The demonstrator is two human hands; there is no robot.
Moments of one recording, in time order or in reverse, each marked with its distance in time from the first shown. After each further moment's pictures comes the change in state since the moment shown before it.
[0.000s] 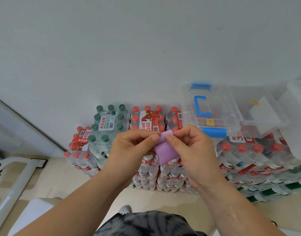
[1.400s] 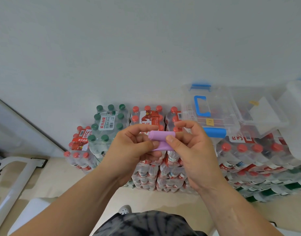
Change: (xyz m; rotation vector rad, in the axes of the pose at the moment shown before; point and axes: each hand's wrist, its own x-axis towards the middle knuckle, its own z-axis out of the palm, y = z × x) left_hand 0.002 0.005 -0.005 -0.077 -0.070 -0.150; right_hand -0.006 -0.006 -0.001 0.127 -0.061 -0.008
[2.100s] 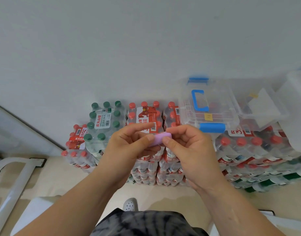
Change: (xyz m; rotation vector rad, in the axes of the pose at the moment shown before) left_hand 0.006 -0.008 -0.001 0.041 0.037 0.025; right_hand 0.002 0.004 -0.004 -0.119 0.025 0.022
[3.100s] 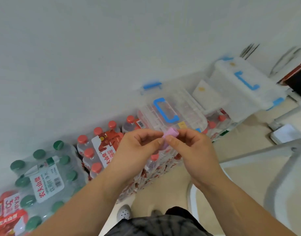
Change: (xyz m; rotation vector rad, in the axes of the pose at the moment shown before) left_hand 0.165 -0.008 0.016 0.182 -0.638 -0.087; right_hand 0.071 0.005 0.010 -0.234 0.608 0.083
